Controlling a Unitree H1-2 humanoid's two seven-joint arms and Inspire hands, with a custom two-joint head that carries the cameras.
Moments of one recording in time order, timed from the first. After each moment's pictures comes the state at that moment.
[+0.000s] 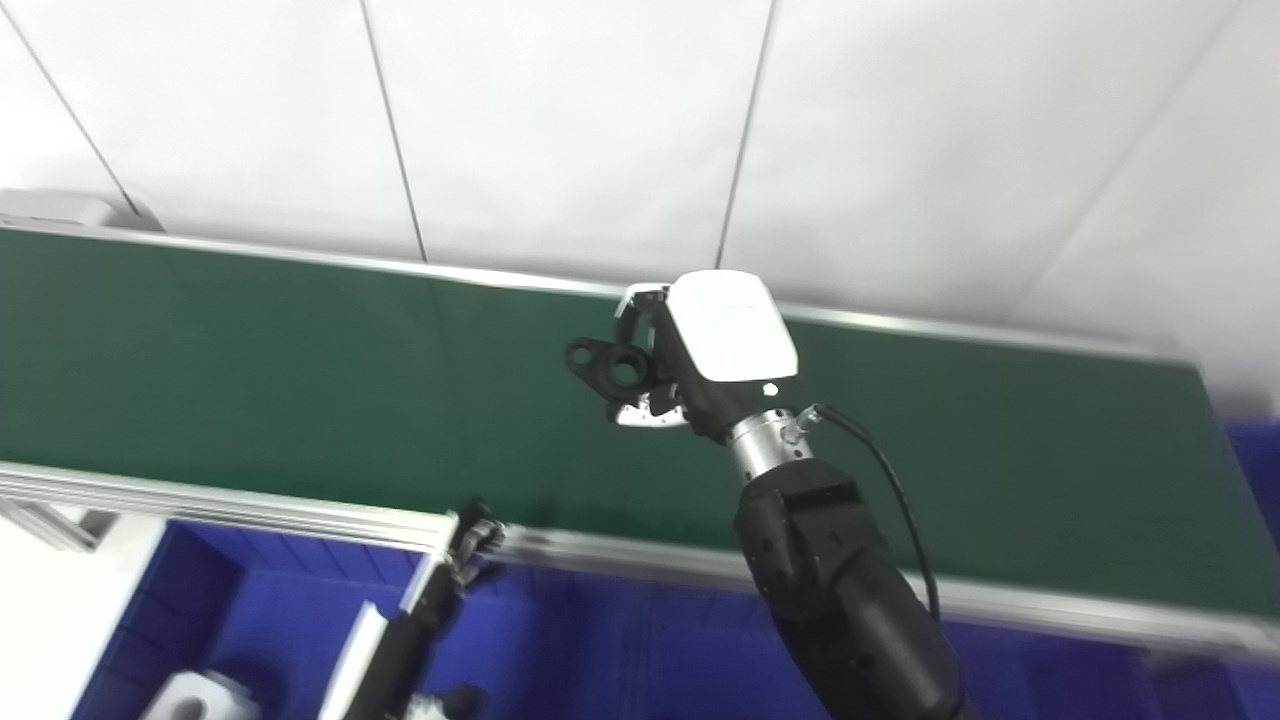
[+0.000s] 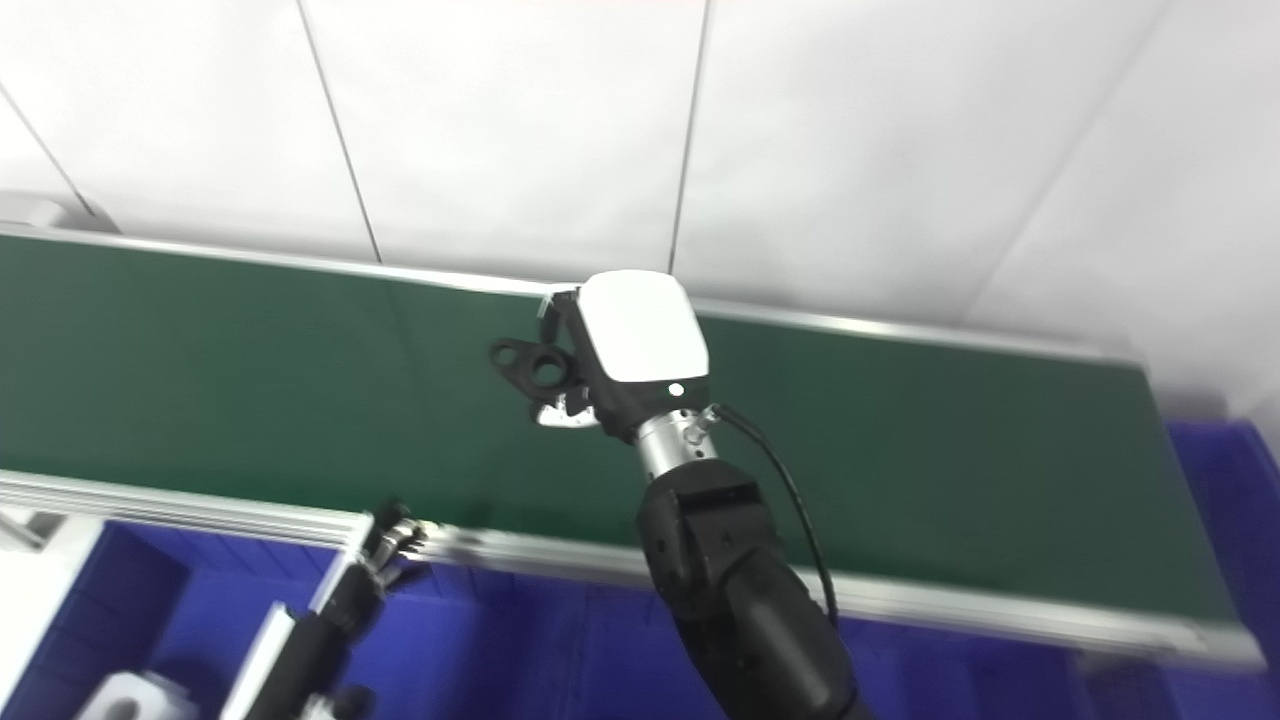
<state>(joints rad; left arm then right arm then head) 0.49 0.20 -0.31 -0.20 0.05 -0.40 -0.03 -0.21 -0.11 0.54 -0.33 -1.21 0.41 0.26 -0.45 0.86</state>
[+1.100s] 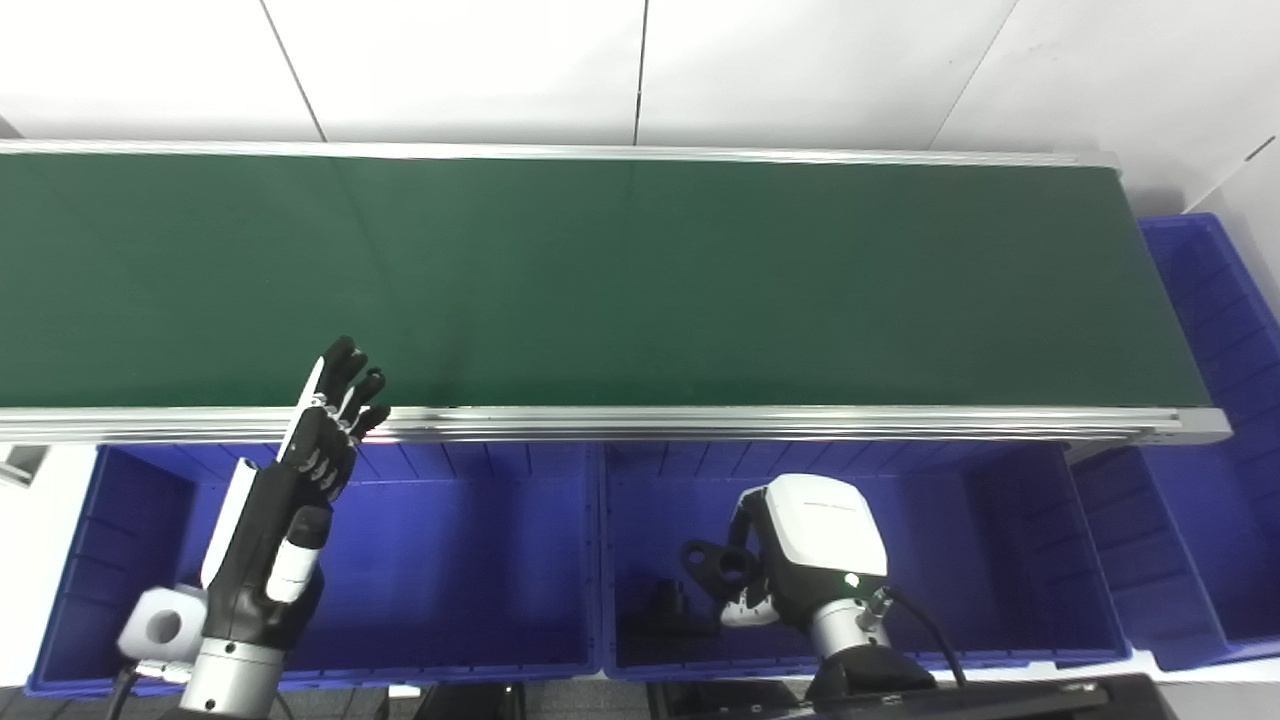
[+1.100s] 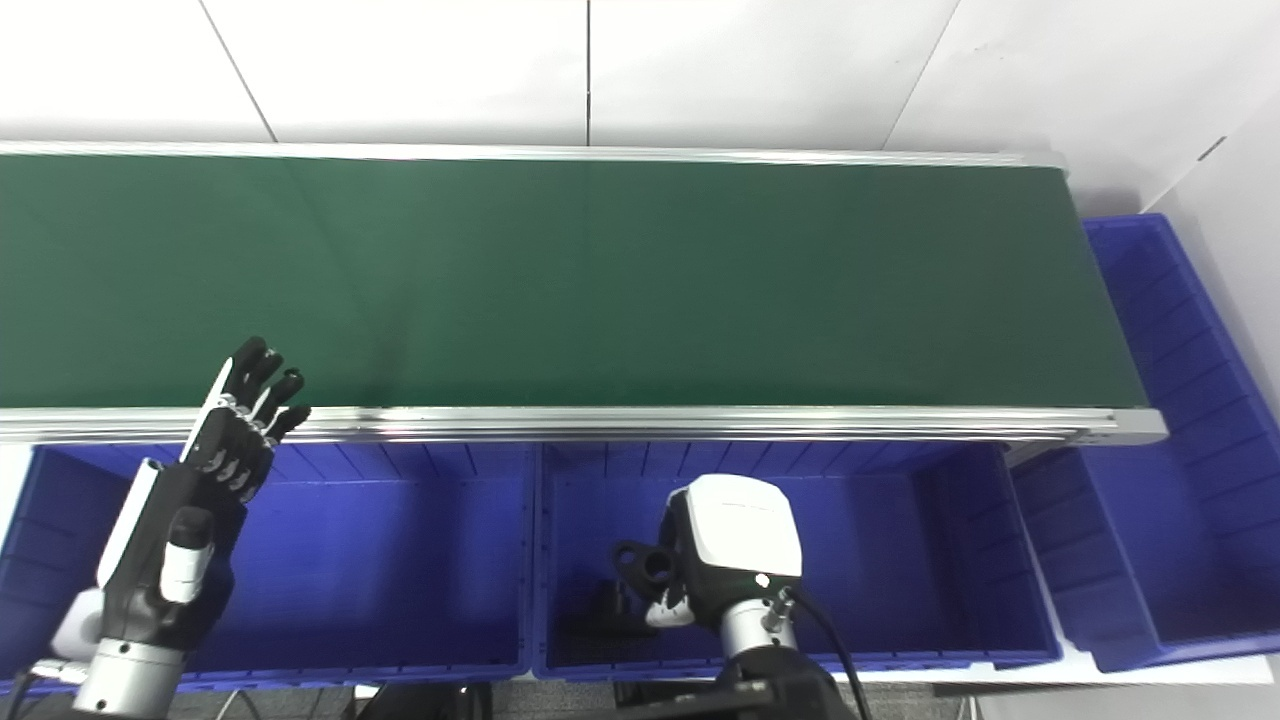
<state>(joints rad) 0.47 0.22 -0.16 -0.36 -0.09 -0.17 -0.18 0.51 -0.01 0.39 -0.44 -1.49 0.38 0.38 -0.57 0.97</state>
